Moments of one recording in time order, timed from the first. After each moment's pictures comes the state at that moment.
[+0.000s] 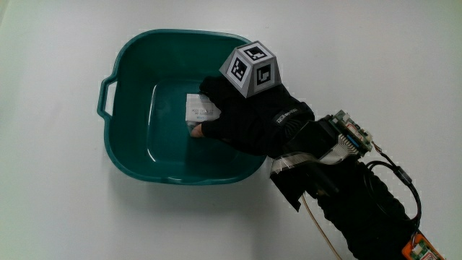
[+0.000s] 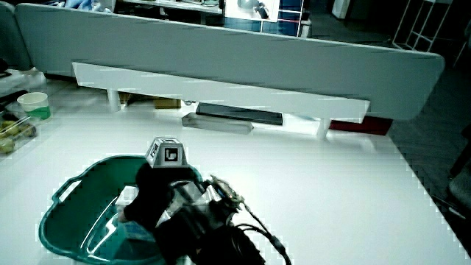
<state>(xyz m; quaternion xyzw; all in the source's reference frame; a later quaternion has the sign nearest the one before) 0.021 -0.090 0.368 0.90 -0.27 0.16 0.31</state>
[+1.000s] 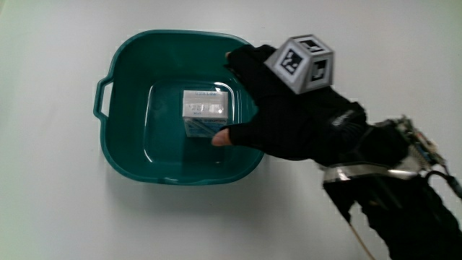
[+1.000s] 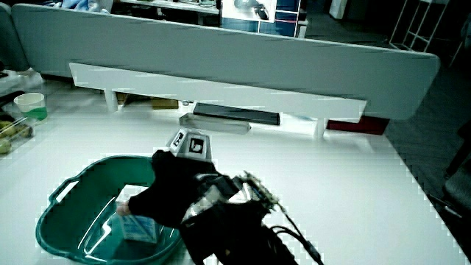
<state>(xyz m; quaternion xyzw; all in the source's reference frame) 0.076 -0.088 0.336 0.87 -0.23 0.23 0.38</state>
